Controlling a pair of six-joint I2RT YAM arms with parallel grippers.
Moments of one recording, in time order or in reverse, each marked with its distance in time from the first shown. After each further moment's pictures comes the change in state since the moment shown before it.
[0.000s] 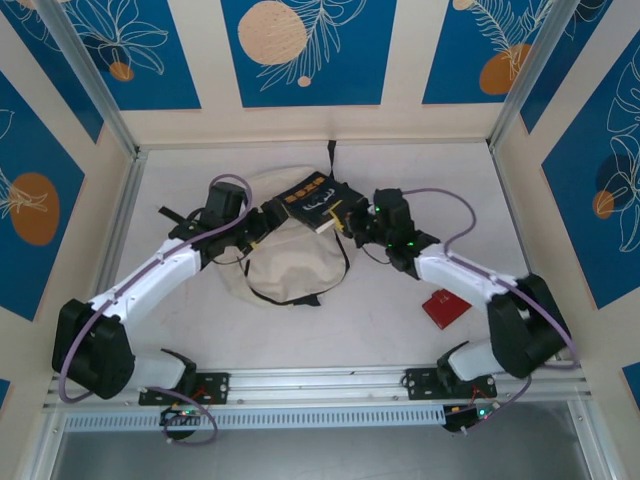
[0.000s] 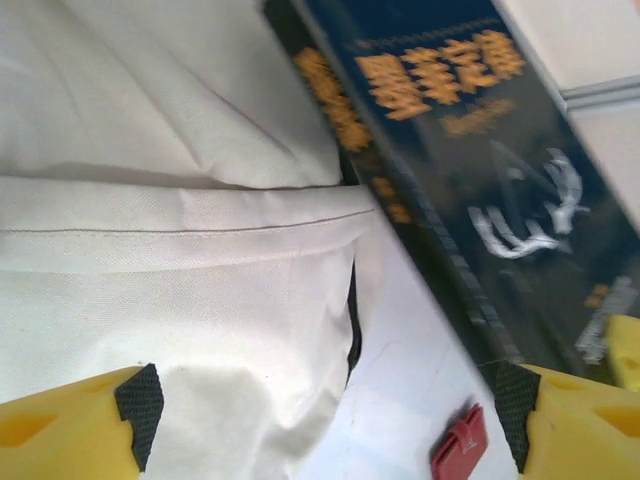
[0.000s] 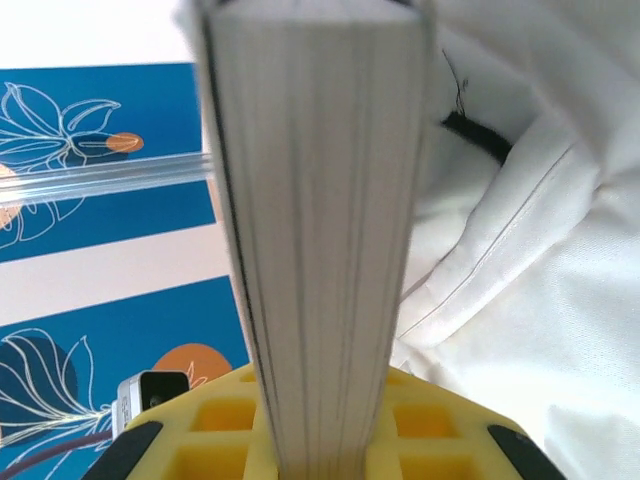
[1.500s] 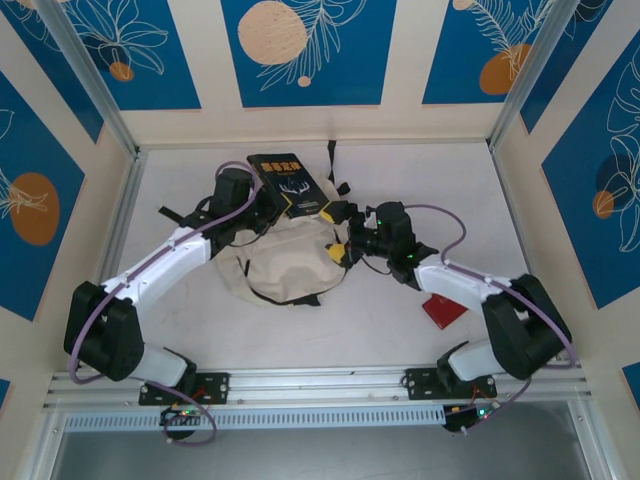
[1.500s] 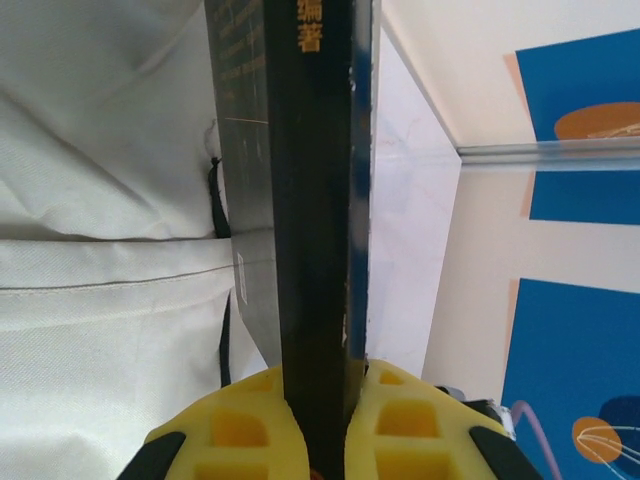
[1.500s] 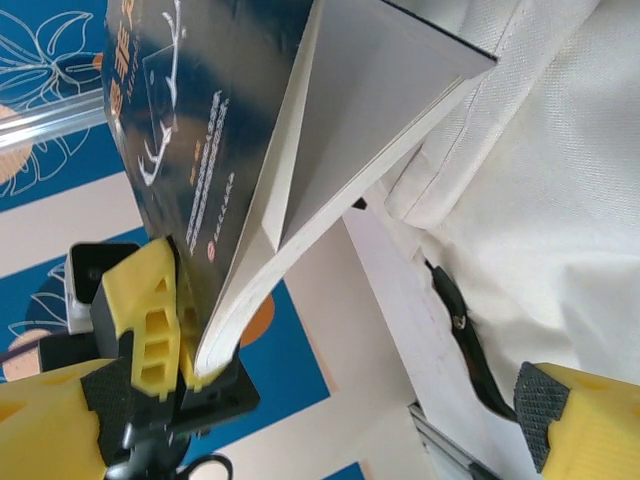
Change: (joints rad) left arm -0.027 0.100 0.059 0.215 0.014 -0.274; right arm 0.036 0.084 -0.120 0.246 -0.221 0.243
